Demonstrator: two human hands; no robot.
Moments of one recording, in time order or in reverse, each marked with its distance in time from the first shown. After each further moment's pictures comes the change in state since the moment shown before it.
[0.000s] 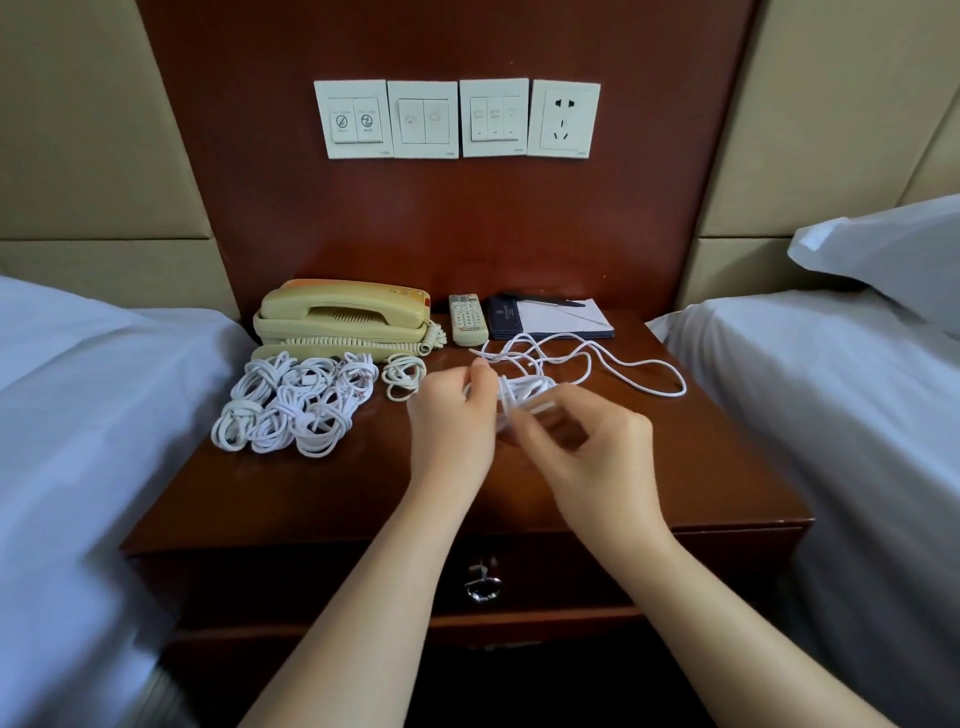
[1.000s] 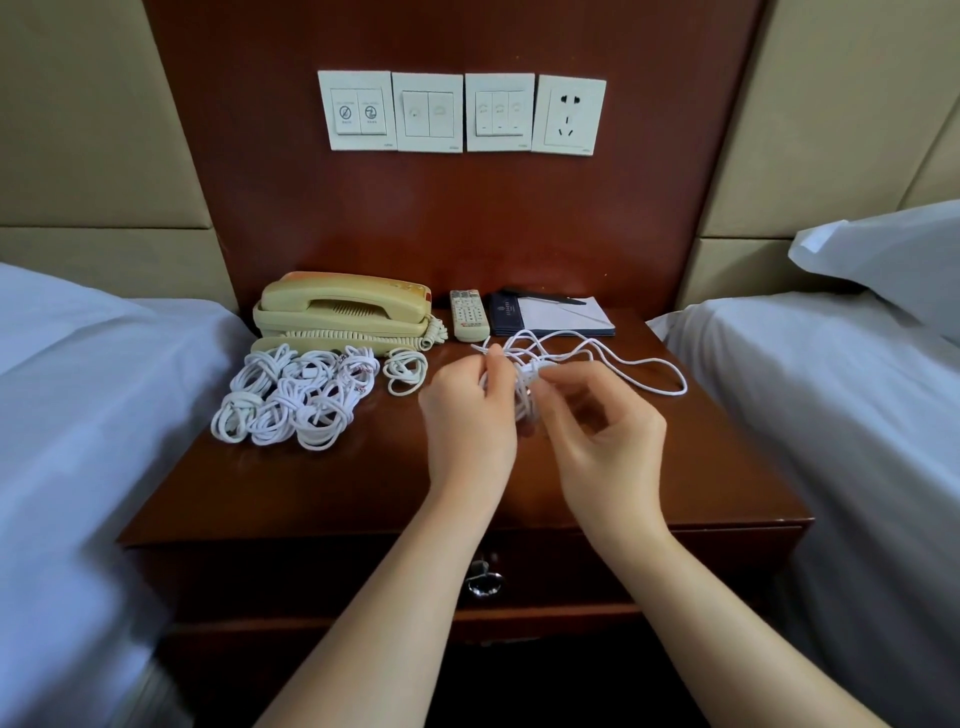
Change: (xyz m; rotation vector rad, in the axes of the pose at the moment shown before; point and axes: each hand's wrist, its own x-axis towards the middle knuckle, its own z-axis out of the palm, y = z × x) left_hand -0.006 0.005 0.010 -0.036 0.095 0.098; right_hand 0.003 0.002 0.008 0.060 0.220 -0.069
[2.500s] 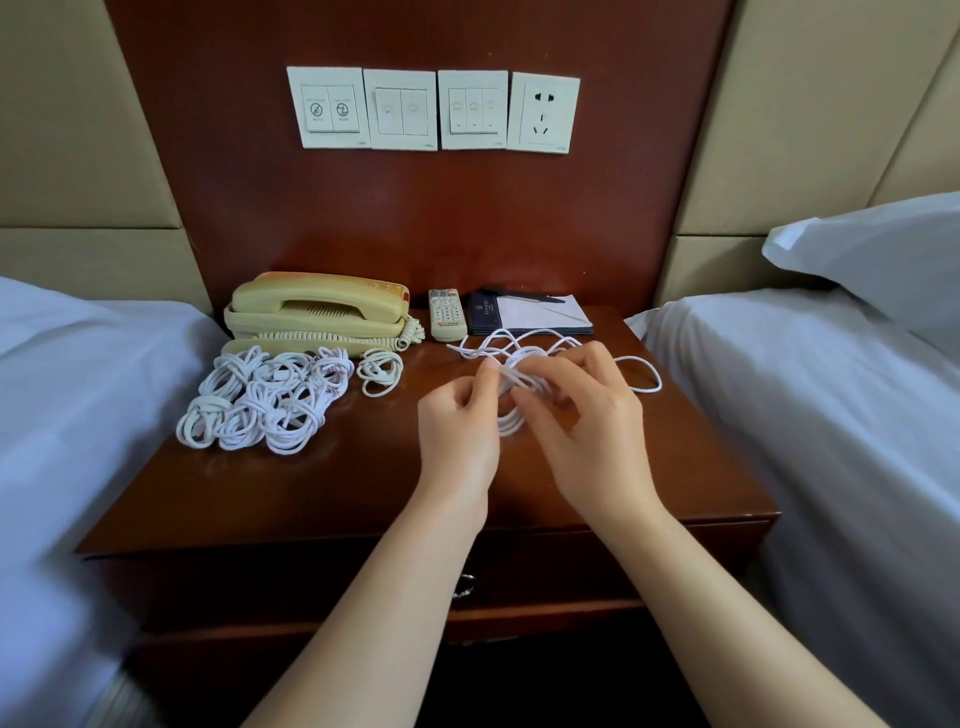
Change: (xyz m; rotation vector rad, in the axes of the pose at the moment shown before) left_hand -0.010 0.002 0.017 -0.444 -0.131 -0.567; right_hand 0.014 0.021 -0.019 -0.266 -0.136 -0.125
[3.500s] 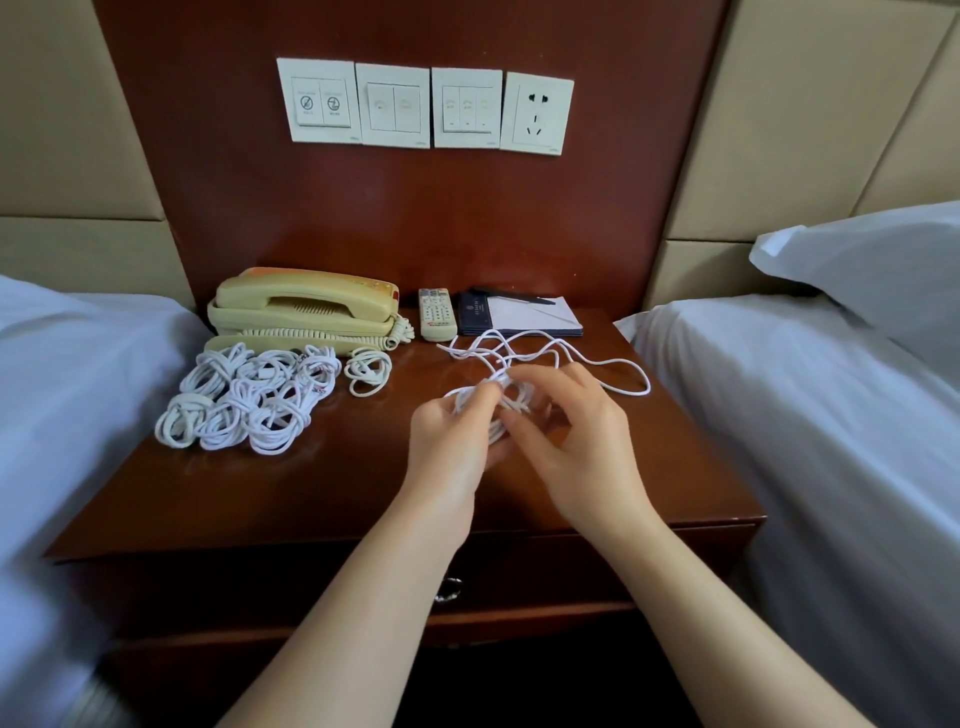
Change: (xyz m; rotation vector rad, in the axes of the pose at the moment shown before) left_hand -0.011 0.010 -0.002 -0.169 -0.093 -0.249; right_hand -0.006 0.002 -0.002 0.097 -0.140 0.115
